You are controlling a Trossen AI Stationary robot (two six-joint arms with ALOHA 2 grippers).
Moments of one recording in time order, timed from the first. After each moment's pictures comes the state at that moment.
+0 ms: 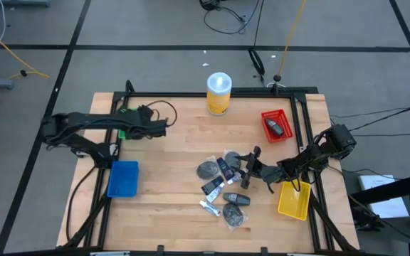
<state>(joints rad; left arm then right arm) 0.27 1.33 0.87 -1.22 -0.79 -0.76 0.36 1.72 0.29 1.04 0.73 0.20</state>
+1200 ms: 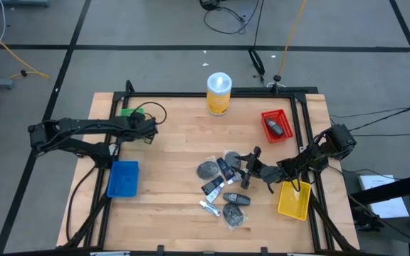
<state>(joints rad) 0.41 1.21 0.57 -0.87 -0.53 -0.76 0.36 1.72 0.29 1.04 0.73 0.22</state>
